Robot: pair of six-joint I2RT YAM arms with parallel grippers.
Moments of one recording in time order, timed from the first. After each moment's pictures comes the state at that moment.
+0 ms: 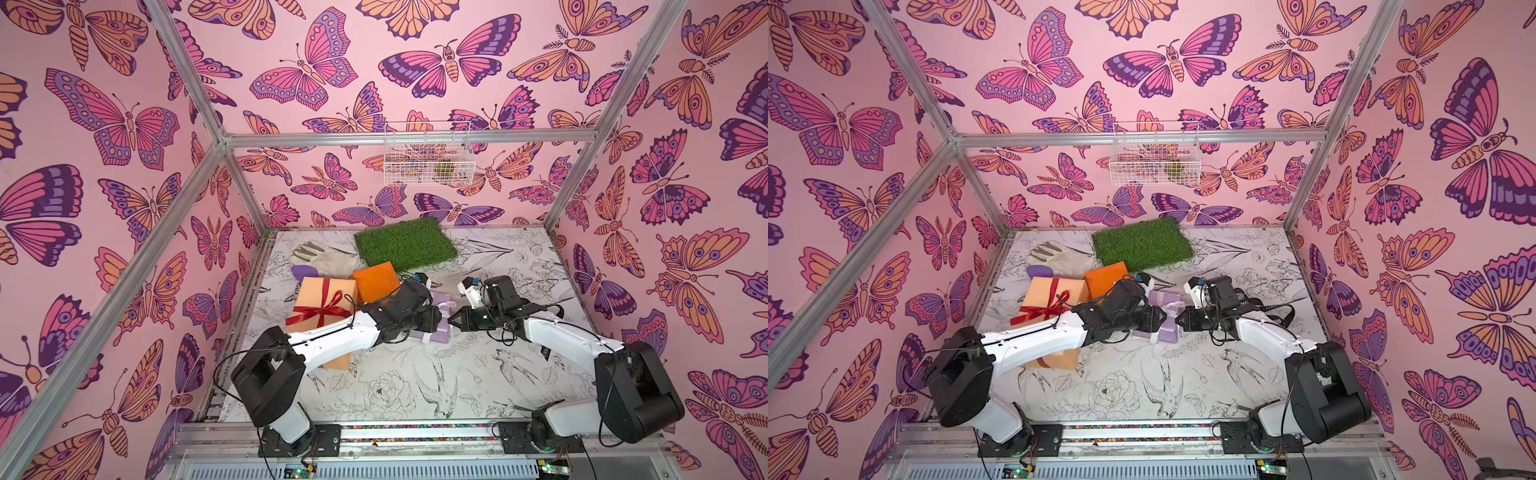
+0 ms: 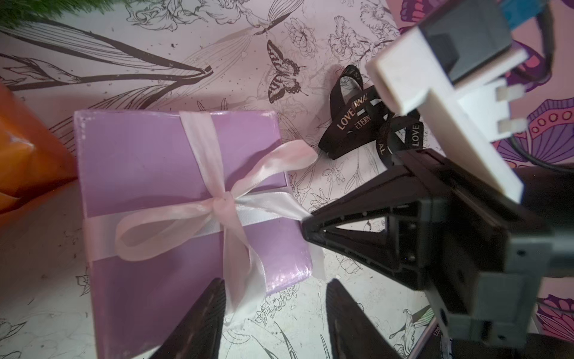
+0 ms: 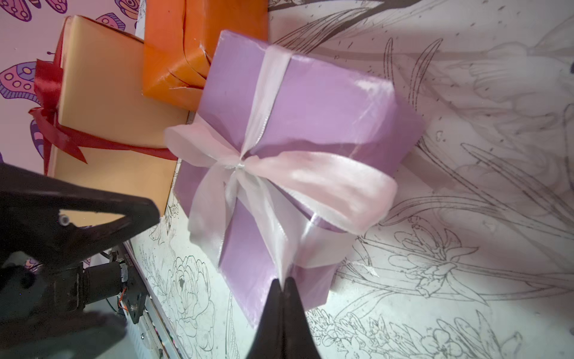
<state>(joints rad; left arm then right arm) -0.87 1.63 1.10 -0.23 0.05 -0.58 0.36 1.41 0.74 -0.24 -0.56 0.35</state>
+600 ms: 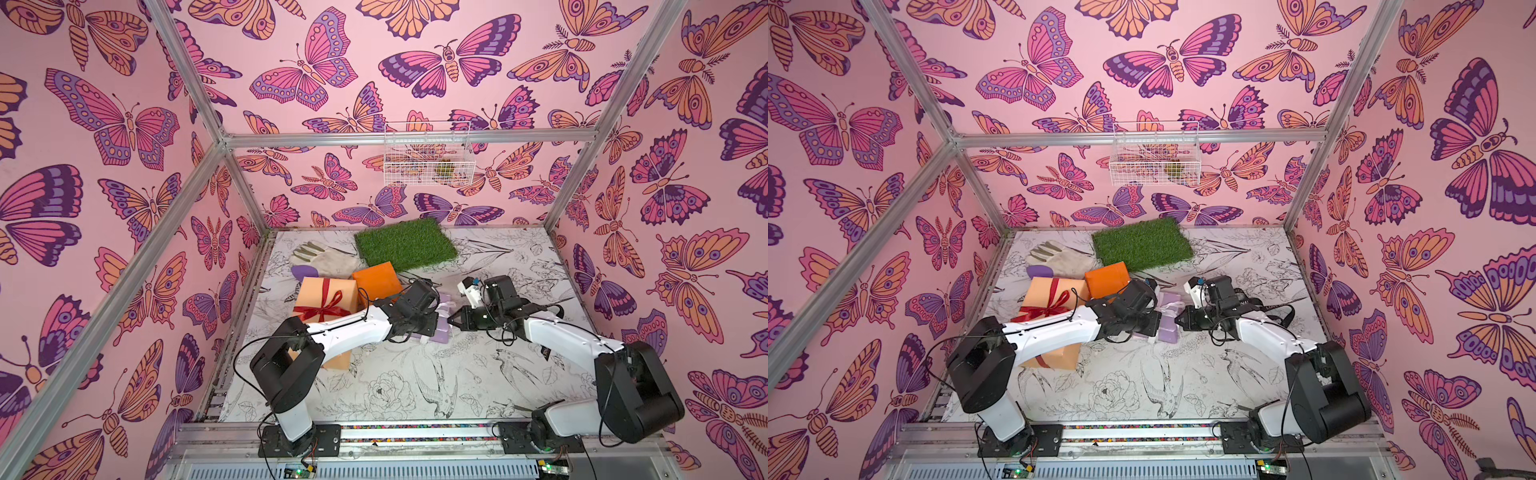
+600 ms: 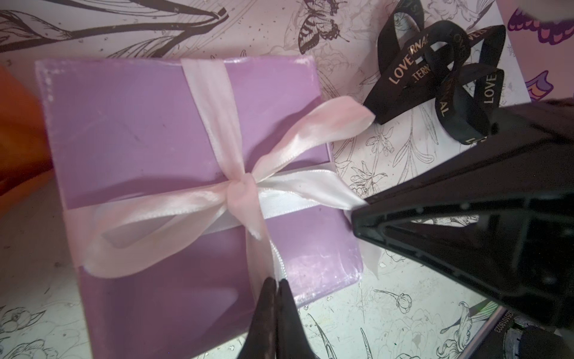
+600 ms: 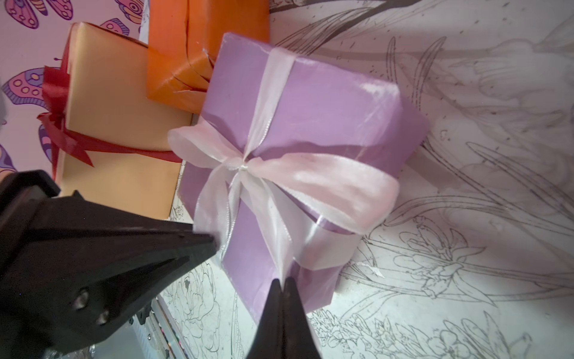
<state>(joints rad) -0.88 1.72 1.16 -0.35 0.03 -0.53 0.36 1.41 0.74 -0.25 -0.54 0.37</state>
